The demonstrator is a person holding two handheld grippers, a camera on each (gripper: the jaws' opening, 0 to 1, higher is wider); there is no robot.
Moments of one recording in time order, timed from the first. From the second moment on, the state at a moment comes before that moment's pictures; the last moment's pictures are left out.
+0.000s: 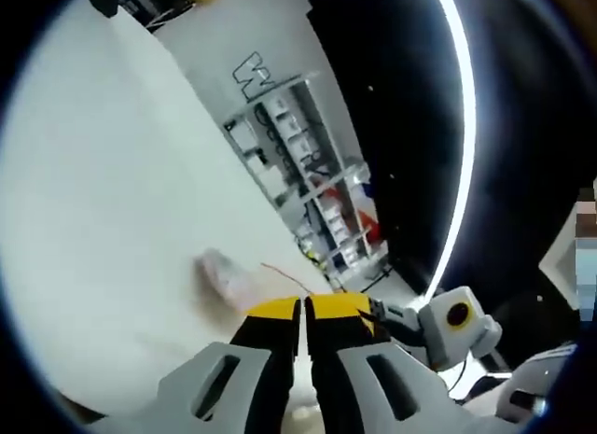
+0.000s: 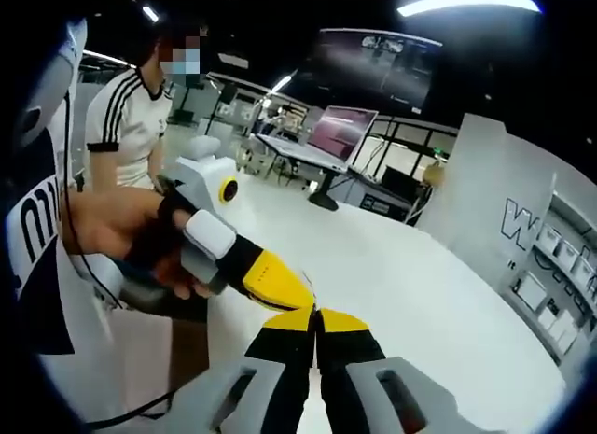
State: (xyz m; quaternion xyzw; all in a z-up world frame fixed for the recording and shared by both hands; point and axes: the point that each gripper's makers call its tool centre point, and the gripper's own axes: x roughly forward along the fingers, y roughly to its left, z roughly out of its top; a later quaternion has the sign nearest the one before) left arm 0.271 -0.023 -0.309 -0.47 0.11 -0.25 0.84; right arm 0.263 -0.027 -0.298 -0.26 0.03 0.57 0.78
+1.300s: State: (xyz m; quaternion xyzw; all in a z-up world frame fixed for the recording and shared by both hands) left arm 0.268 -0.035 -0.309 -0.45 0.12 -0.28 0.84; right arm 0.270 -0.032 -0.290 -0.27 0.01 0.55 0.79
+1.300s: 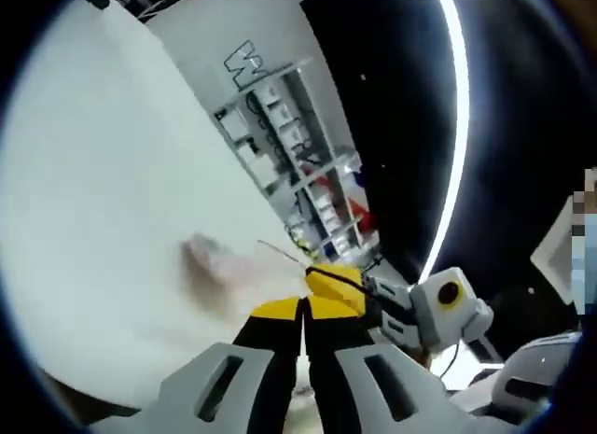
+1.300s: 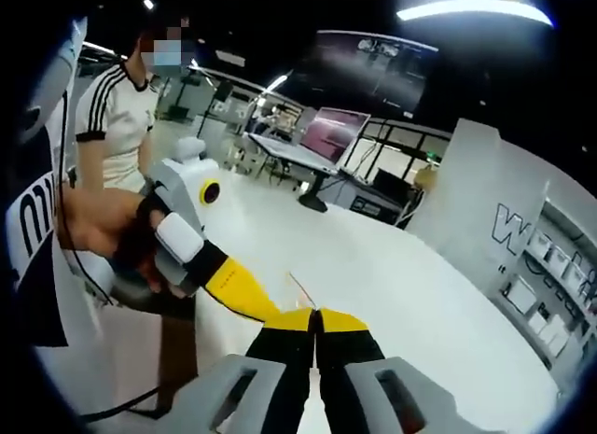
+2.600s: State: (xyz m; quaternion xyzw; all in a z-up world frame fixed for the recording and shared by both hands) left arm 0.272 -0.025 -0.330 -0.42 0.14 -0.27 0.85; right arm 0.249 -0.032 -0.314 -0.27 0.10 0.64 0.71
